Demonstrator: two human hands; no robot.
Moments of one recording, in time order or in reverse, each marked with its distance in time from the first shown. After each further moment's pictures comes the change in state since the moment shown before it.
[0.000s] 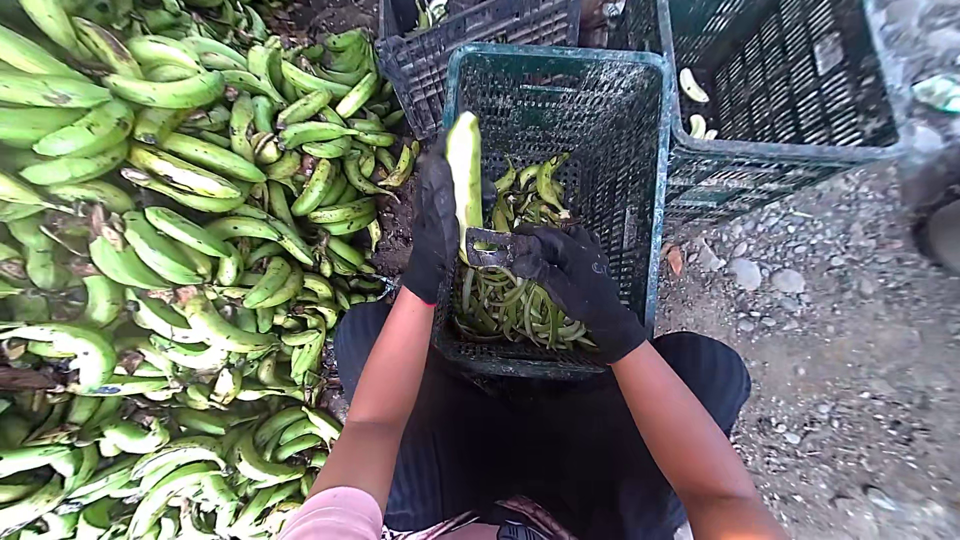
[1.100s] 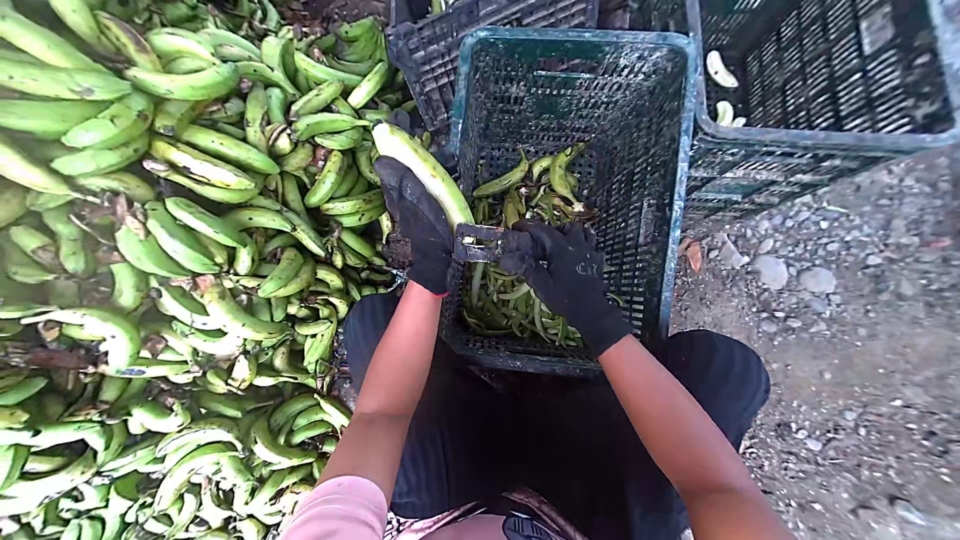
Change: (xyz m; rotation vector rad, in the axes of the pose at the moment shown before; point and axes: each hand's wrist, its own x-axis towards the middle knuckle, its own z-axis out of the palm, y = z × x) left_hand 0.002 -0.011 -0.004 -0.101 0.393 0.119; right_hand 0.004 -0.010 0.025 -0.126 0.067 -0.010
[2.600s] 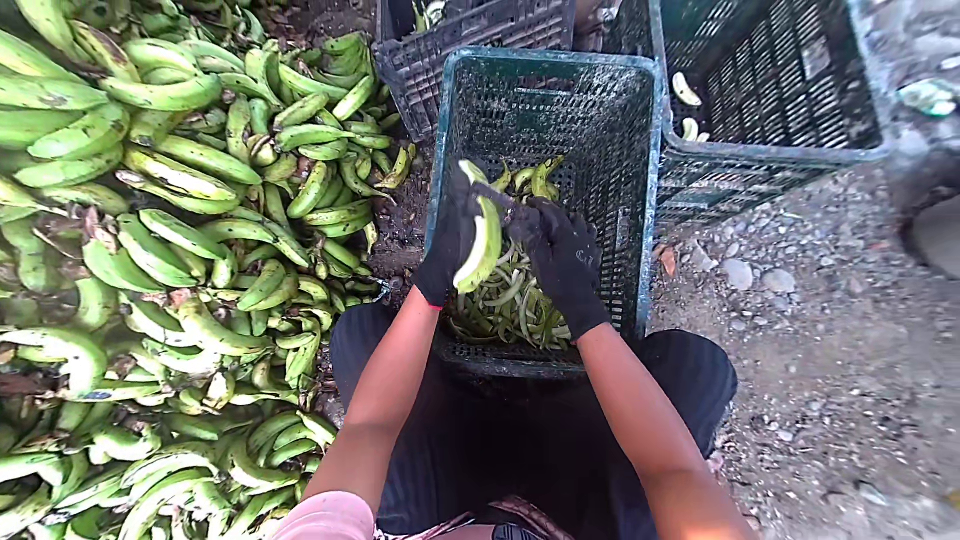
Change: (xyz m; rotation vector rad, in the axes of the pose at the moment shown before) left_hand -0.019 -0.003 0.015 0.369 -0.461 -0.388; right_hand 0.018 0.009 -0.004 0.019 0.212 0.135
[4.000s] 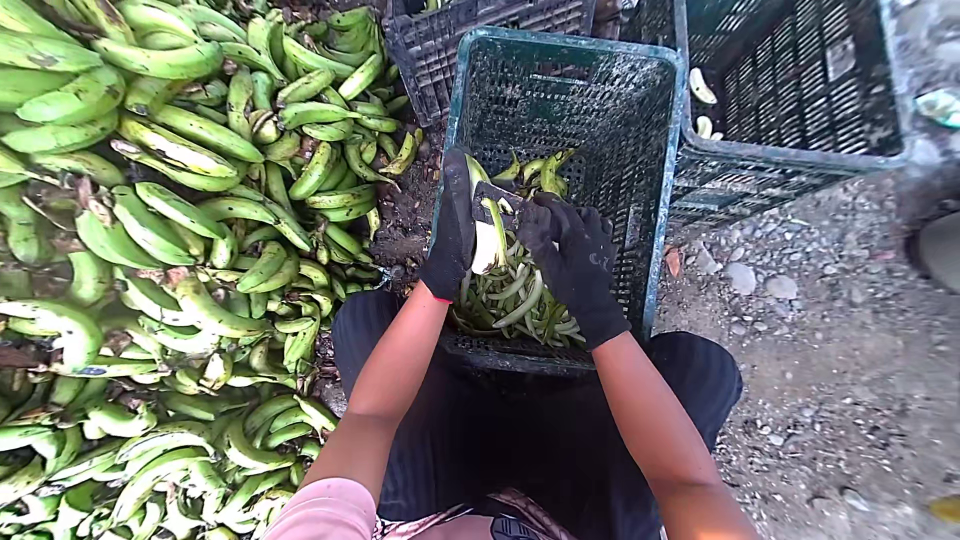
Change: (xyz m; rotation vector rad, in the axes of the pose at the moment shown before) left_hand -0.006 0.005 0.003 -0.405 0.094 0.011; right_hand -0.006 -0.001 -0.008 -0.030 -0.034 -0.107
